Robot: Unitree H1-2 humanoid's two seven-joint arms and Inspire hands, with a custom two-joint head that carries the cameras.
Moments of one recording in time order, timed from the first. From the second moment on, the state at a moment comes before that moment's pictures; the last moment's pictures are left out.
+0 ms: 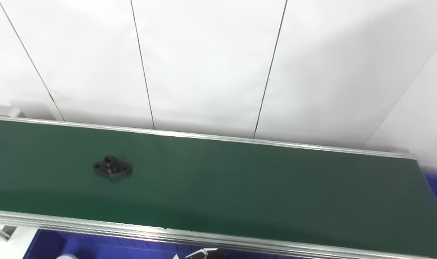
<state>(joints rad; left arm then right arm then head) 0.35 0.12 -0.39 0.20 0.08 -0.45 -0.07 0.22 -0.23 0.33 0.32 -0.02 -0.42 0.28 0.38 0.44</state>
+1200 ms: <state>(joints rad) 0.34 0.13 -0.45 0.20 0.11 -0.45 -0.01 0.27 -0.18 0.21 -0.23 0.02 -0.42 0.40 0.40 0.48</state>
